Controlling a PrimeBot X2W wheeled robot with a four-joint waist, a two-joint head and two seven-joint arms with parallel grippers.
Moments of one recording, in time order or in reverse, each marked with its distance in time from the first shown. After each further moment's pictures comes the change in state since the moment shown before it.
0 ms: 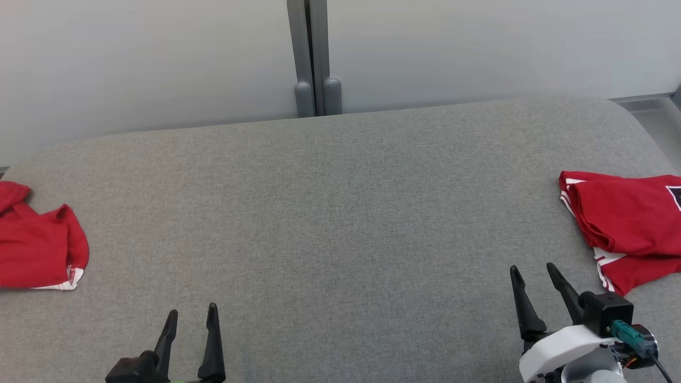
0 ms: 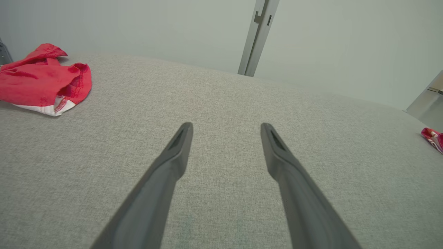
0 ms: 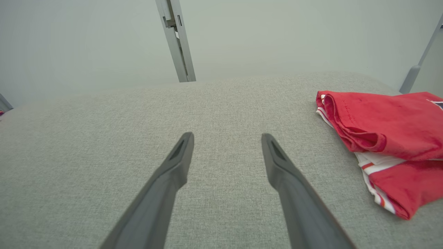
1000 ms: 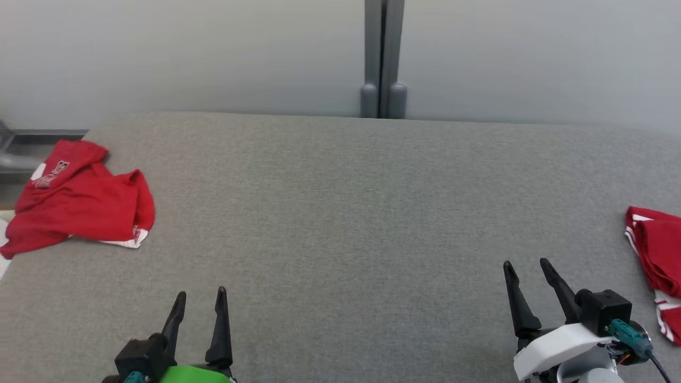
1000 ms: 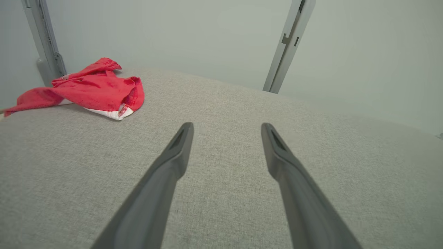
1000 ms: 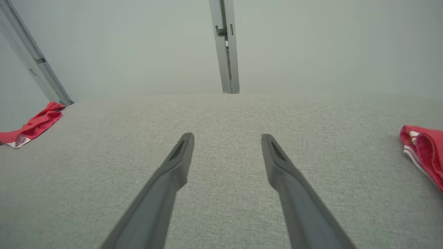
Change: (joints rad) left arm -0.052 -0.002 -0.031 0.015 0.020 -0.002 0.000; right arm 0.008 0.000 0.026 -0.041 0.034 0.000 0.000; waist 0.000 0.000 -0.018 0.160
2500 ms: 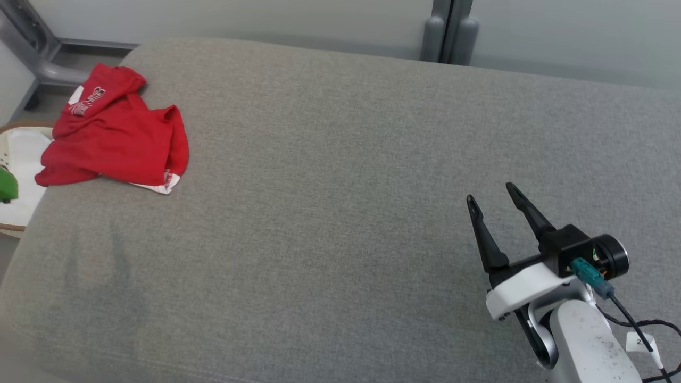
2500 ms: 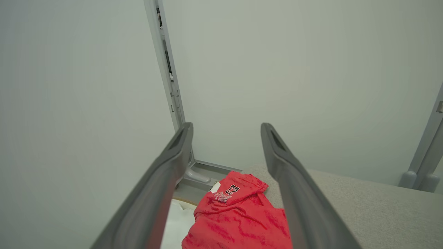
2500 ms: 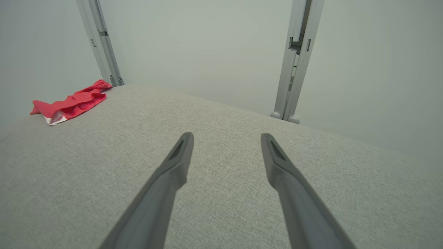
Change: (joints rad) left arm -0.688 0.413 0.161 0.277 -0.076 -0.024 0.141; right arm -0.191 0.001 0.089 -0.039 -0.175 0.000 0.000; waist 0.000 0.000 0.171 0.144
